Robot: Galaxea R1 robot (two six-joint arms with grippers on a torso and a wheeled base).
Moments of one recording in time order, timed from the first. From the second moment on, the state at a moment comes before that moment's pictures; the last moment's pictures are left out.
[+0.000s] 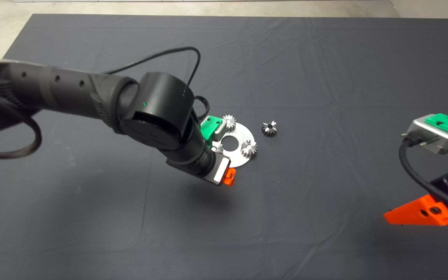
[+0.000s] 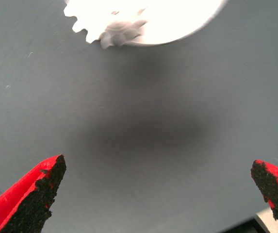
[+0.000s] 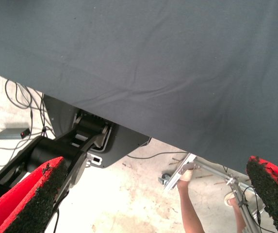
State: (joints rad) left arm -0.40 2.65 -0.83 0.40 1.45 -1.40; right arm 0.90 2.16 -0.37 0.24 -1.39 1.49
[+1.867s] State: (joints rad) left arm -0.35 2.81 -1.24 0.42 1.45 -1.16; right arm 0.90 2.16 -0.37 0.24 -1.39 1.49
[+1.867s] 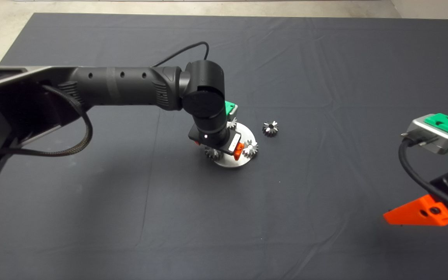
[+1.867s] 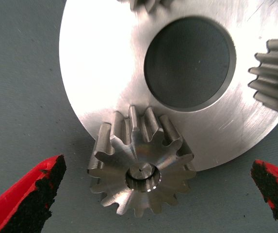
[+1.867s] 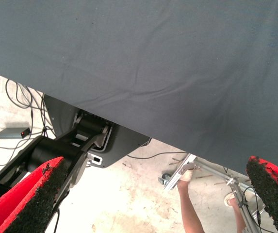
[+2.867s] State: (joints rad) left arm -0.35 2.83 -1.24 0.42 1.46 -1.13; right arm 0.90 2.16 -0.37 0.24 -1.39 1.49
